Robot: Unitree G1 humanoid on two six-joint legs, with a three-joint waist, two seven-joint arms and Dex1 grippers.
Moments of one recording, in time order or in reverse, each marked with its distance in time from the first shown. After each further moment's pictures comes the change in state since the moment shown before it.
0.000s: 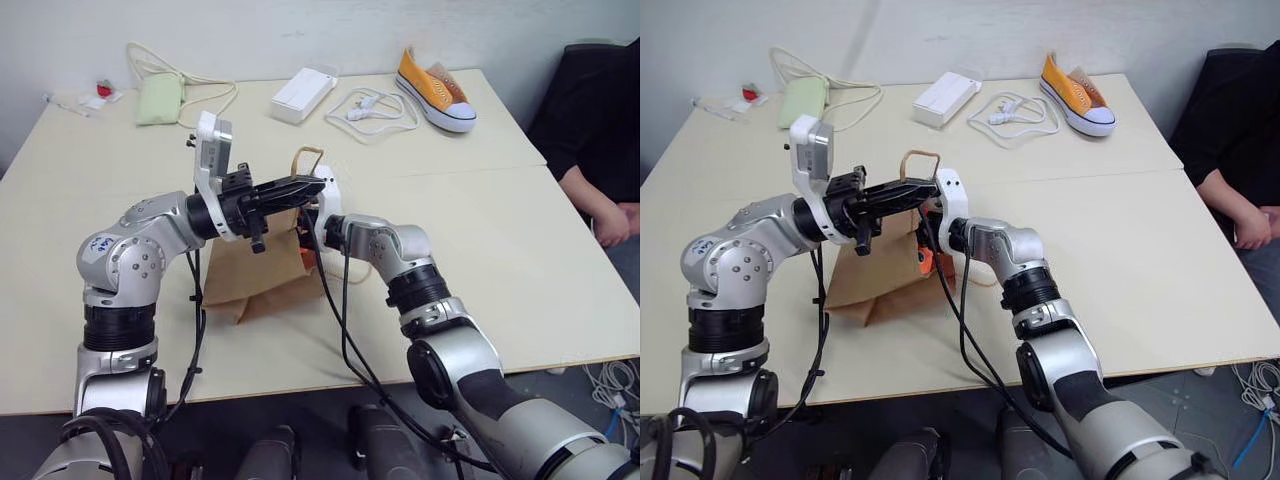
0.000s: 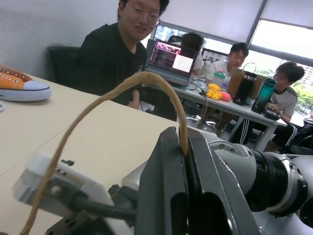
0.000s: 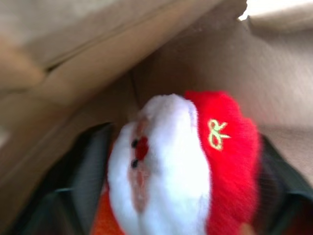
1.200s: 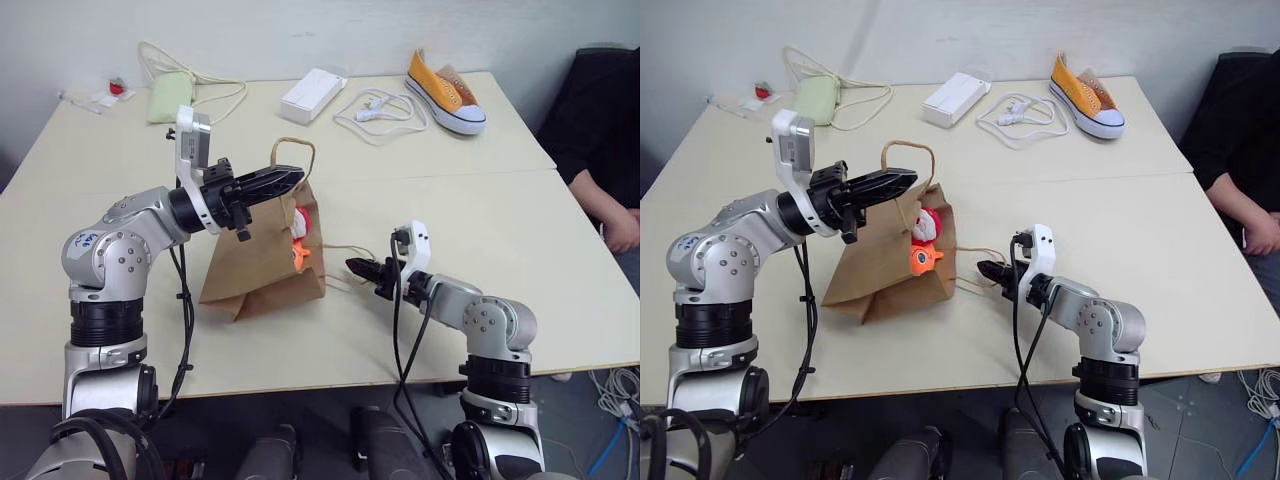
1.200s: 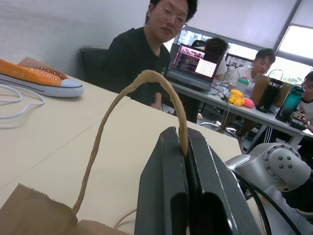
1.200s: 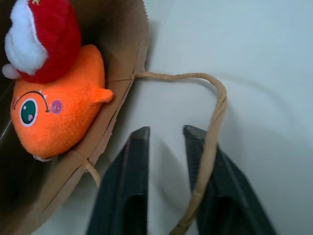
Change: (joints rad) left arm -0.010 0.036 0.034 0.056 0.001 -0.009 0.011; right arm 0.491 -0.106 -0.251 -0.626 0.228 0.371 -0.249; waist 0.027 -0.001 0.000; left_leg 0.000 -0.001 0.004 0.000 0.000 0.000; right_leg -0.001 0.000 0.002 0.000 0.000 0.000
